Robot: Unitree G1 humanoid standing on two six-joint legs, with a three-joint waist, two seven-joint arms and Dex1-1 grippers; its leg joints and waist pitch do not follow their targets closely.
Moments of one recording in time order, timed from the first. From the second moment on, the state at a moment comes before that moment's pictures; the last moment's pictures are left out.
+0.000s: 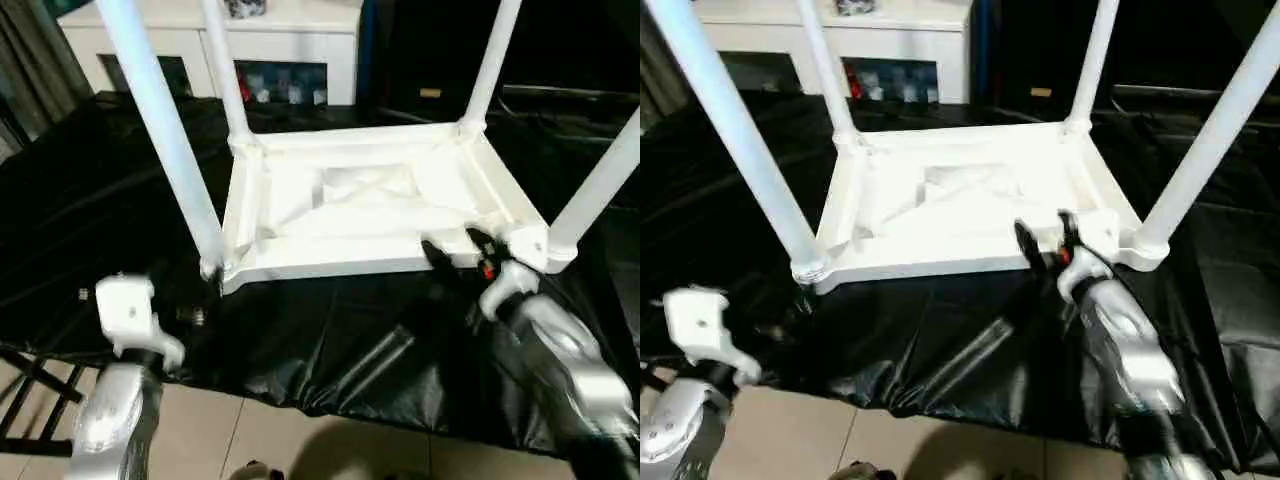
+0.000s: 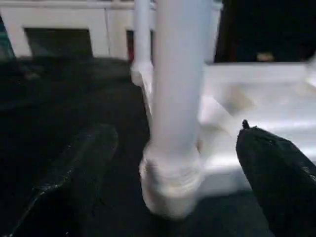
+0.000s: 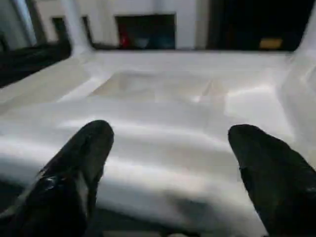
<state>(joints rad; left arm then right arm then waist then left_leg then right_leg) 0.13 0.11 0.17 -0.22 -0.17 0.09 -0.24 -0.15 -0.36 -0.03 0.08 0.37 0.21 0.39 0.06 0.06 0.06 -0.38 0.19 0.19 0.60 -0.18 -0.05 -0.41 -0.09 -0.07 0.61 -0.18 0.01</state>
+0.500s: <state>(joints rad) -0.32 0.23 0.24 0.34 -0.33 0.06 -0.51 -0.12 -0.41 -0.02 0.06 0.29 0.46 0.29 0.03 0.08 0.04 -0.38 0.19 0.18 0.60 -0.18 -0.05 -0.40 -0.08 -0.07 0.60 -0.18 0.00</state>
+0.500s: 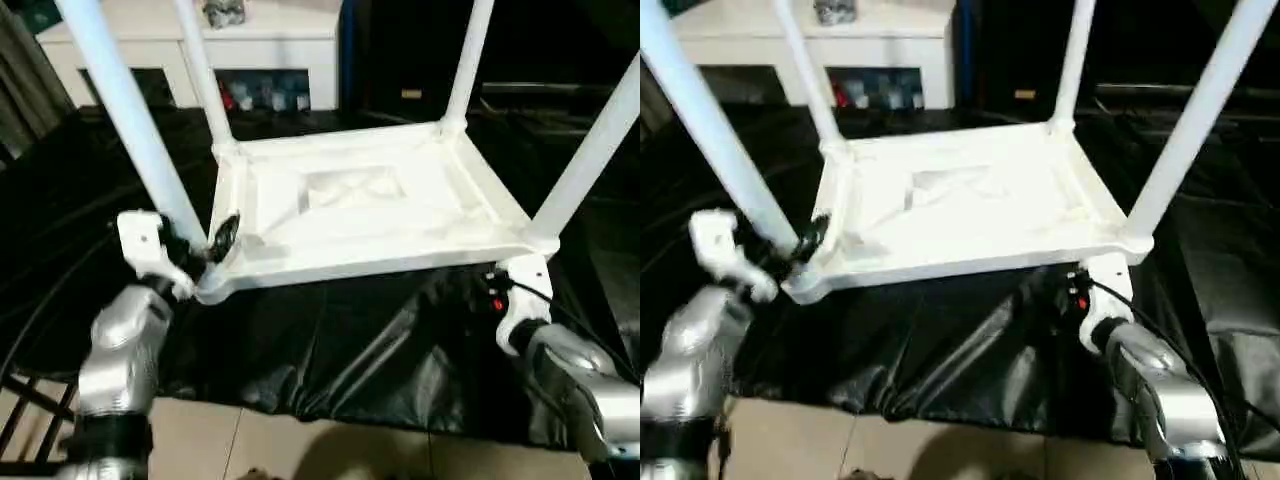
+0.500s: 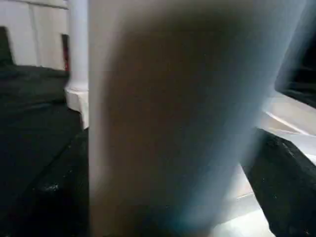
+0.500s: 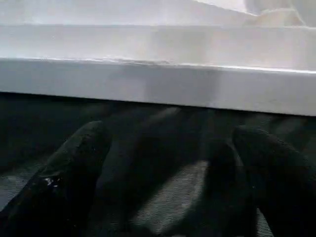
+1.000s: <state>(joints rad) -0.30 0.39 0.07 0.12 -0.69 0.53 -1.12 -0.43 -0.34 0.04 0.48 0.16 0.33 0.30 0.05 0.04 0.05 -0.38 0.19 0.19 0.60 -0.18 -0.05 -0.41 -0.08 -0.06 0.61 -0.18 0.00</state>
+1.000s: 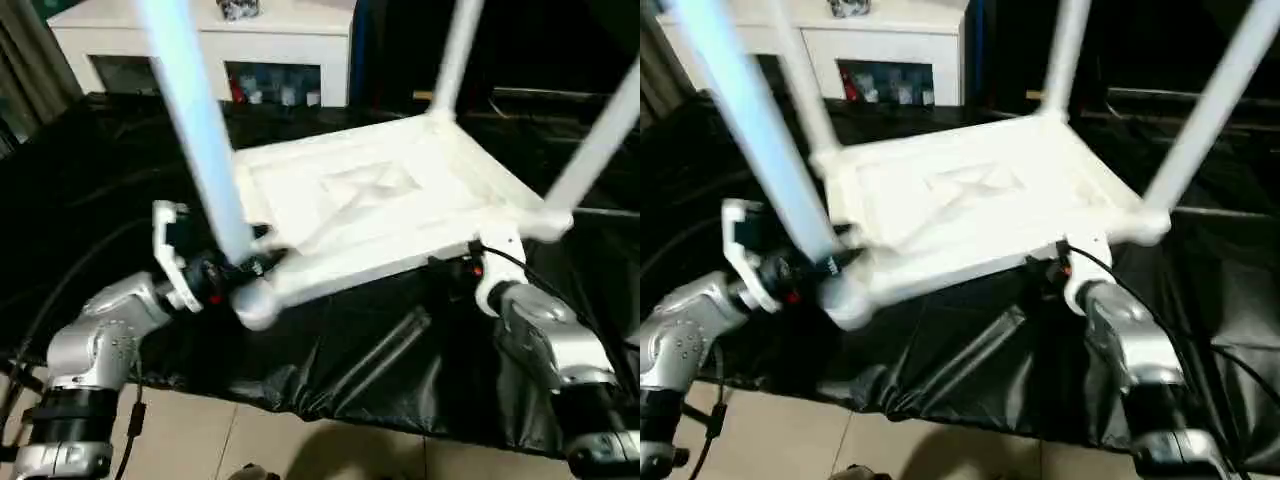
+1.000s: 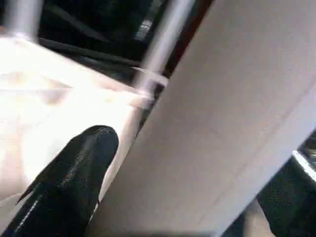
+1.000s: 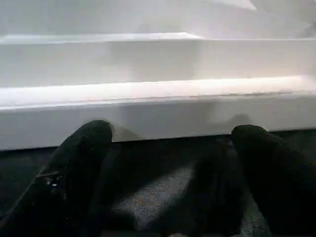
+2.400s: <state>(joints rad) -0.38 0.29 -0.10 0.22 -0.28 0.28 -0.69 -0.47 -0.29 0.05 0.59 0.05 0.16 0.38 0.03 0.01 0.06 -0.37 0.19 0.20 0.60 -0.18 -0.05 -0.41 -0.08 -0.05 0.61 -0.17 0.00</state>
